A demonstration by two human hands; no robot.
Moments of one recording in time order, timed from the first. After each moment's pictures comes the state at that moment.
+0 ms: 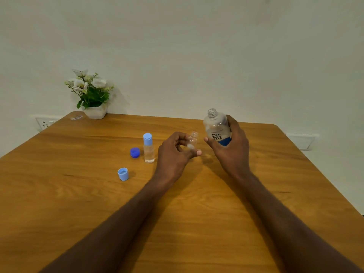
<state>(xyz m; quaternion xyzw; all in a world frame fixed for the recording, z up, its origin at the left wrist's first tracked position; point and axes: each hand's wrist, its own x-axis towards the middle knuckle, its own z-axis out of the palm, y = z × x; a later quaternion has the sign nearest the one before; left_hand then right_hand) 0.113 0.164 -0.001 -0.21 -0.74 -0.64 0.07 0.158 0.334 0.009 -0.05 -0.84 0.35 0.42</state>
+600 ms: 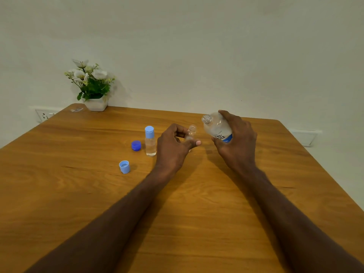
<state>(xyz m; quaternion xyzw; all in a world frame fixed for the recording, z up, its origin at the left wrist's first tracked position) 0.111 0.163 0.003 -0.16 -0.75 -0.64 0.09 0.161 0.345 0.007 -0.04 -0.89 0.21 0.40</state>
